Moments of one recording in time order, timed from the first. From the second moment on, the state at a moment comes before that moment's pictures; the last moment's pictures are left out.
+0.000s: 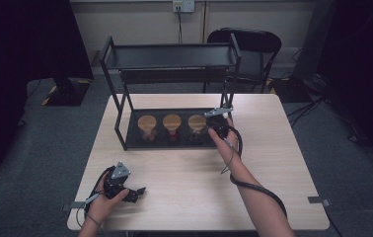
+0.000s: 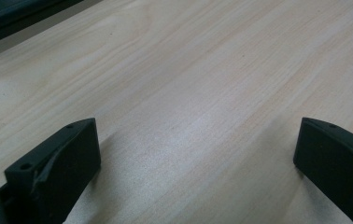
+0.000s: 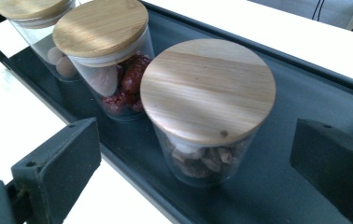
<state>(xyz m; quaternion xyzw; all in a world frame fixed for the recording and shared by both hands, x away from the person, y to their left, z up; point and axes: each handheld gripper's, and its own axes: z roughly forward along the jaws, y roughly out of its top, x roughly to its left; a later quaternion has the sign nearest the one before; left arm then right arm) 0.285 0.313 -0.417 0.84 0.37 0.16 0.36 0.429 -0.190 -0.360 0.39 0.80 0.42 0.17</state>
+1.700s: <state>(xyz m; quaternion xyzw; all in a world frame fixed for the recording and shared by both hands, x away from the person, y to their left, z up) 0.285 0.313 -0.417 0.84 0.37 0.16 0.36 0.377 -0.214 -0.372 0.34 0.82 0.44 0.14</state>
